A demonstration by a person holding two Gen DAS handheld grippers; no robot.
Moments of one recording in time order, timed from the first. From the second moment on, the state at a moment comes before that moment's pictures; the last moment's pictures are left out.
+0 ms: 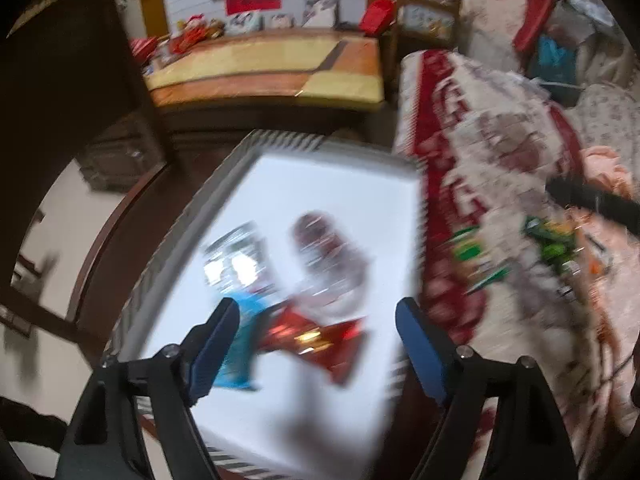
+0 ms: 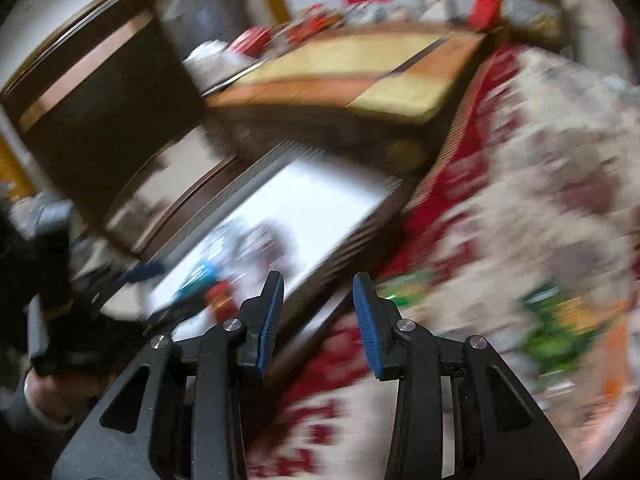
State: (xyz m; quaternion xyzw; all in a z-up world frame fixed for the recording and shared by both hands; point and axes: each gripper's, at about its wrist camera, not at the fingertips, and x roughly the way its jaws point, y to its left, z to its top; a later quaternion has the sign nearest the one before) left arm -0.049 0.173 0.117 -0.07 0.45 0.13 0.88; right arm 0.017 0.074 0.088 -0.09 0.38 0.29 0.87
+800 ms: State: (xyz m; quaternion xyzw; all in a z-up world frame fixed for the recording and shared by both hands) left arm -0.017 0.075 0.102 -0.05 0.48 0.03 0.88; right arm -0.050 -0.106 0.052 -0.07 0.39 0.19 0.90
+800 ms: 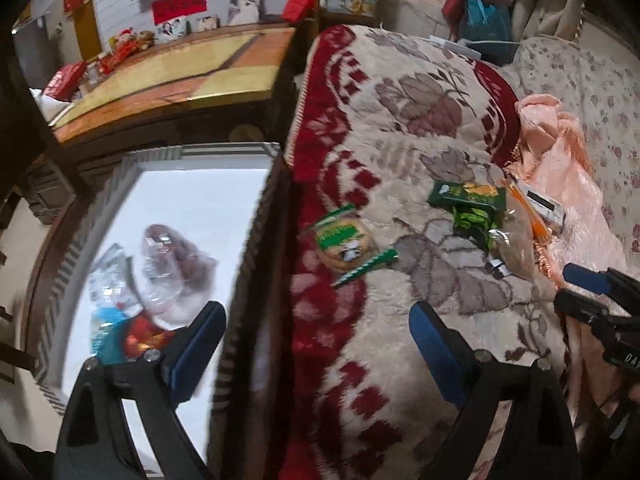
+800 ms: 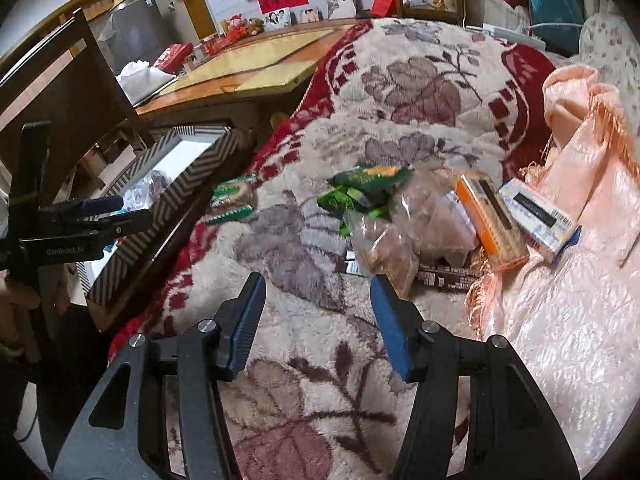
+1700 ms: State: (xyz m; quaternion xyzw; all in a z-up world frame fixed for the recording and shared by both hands) left arm 0.099 0.070 0.027 -0.20 0.56 0.10 0.80; right arm 0.057 -0.102 0.057 -0.14 0.42 0.22 0.87
